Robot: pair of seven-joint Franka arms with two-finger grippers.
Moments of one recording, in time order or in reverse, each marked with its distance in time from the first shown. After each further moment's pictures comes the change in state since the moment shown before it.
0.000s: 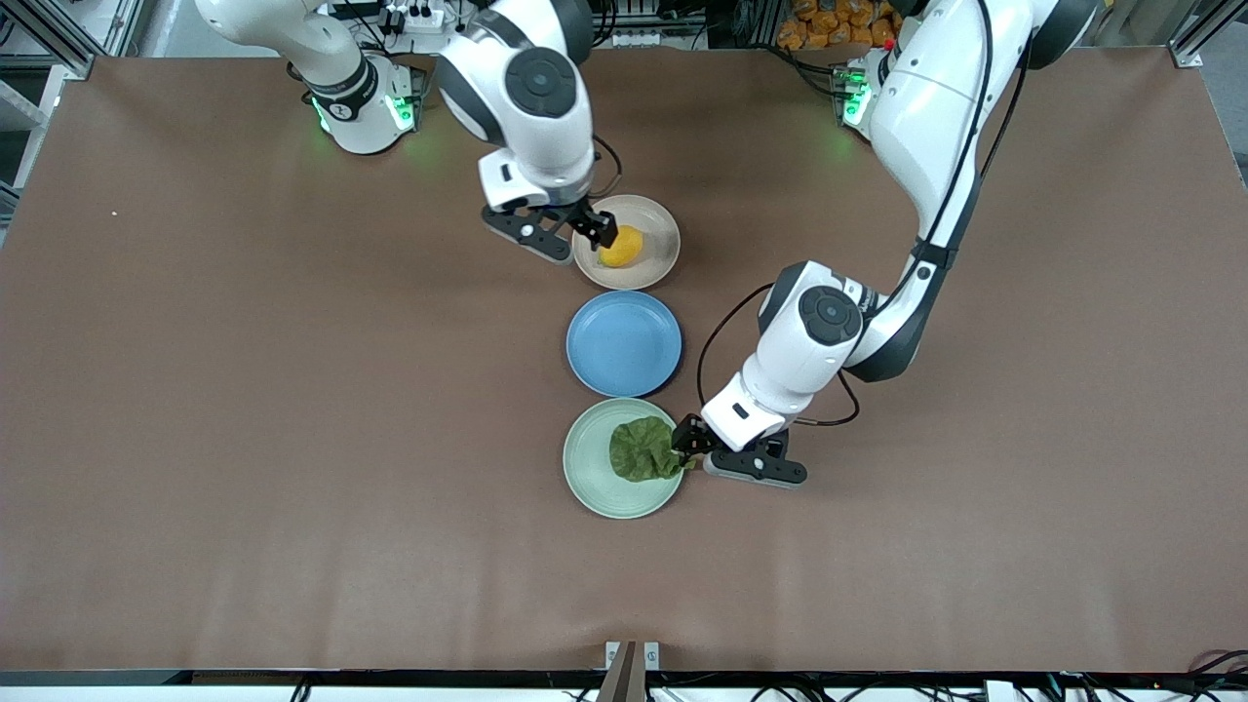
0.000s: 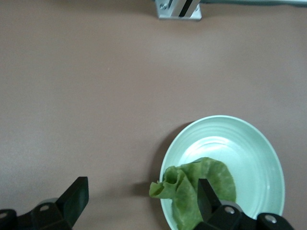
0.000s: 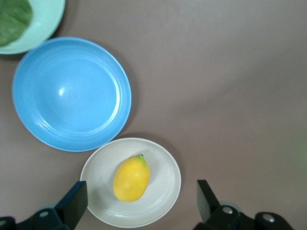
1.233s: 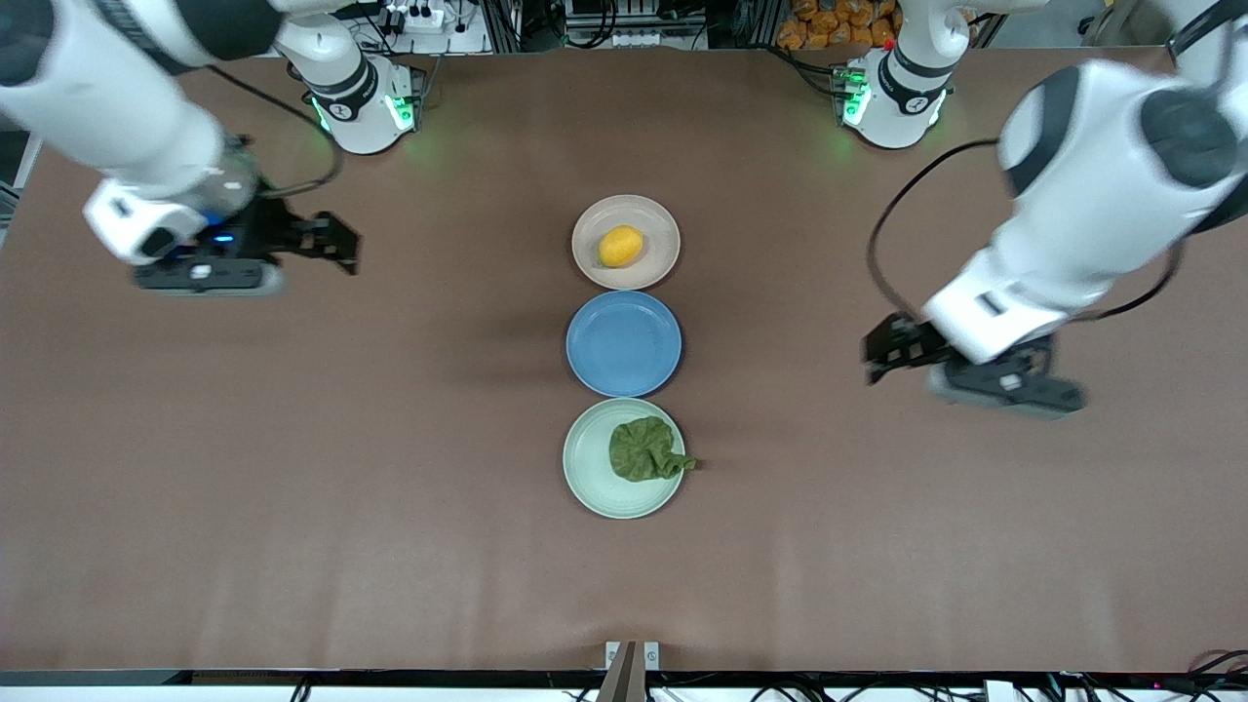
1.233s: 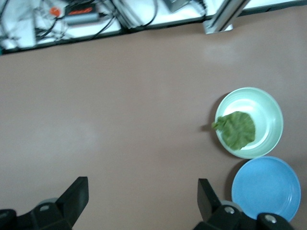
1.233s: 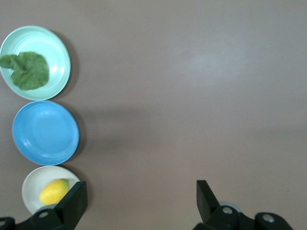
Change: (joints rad) left arm 0.174 -0.447 -0.004 0.000 0.015 -0.580 0.218; right arm -0.497 -0.228 0.000 0.149 -0.002 -0.306 -0.978
